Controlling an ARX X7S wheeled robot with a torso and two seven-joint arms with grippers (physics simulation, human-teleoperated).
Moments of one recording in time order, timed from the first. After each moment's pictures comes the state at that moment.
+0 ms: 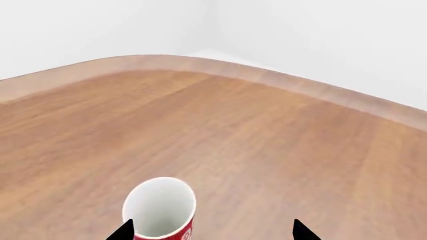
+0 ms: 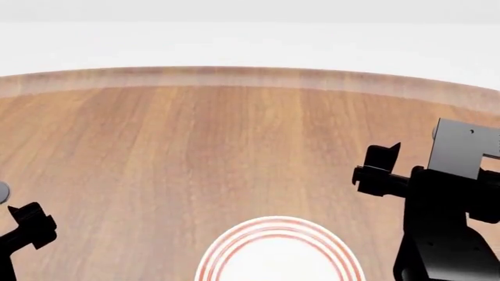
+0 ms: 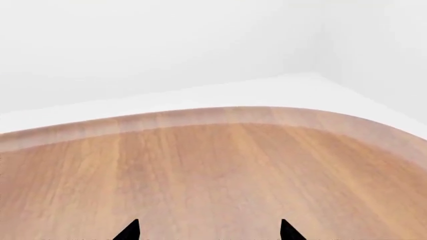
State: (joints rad) left arm -0.43 -0.12 -0.08 -0.05 -0.28 -0.55 -0.68; right arm 0.71 0.23 0.08 0.03 0.25 0.87 0.27
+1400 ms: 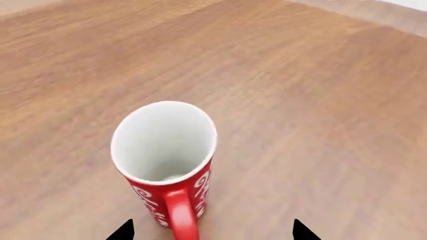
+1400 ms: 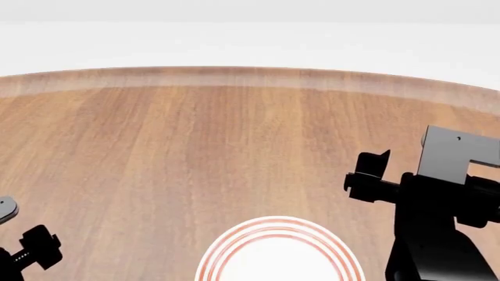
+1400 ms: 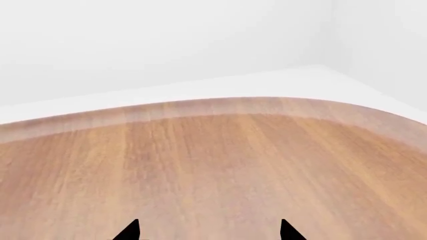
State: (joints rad) left arm -0.59 -0.14 -0.12 -0.55 -0.37 -0.43 -0.67; right arm 0.70 0.23 0.05 0.10 0.27 0.82 0.27
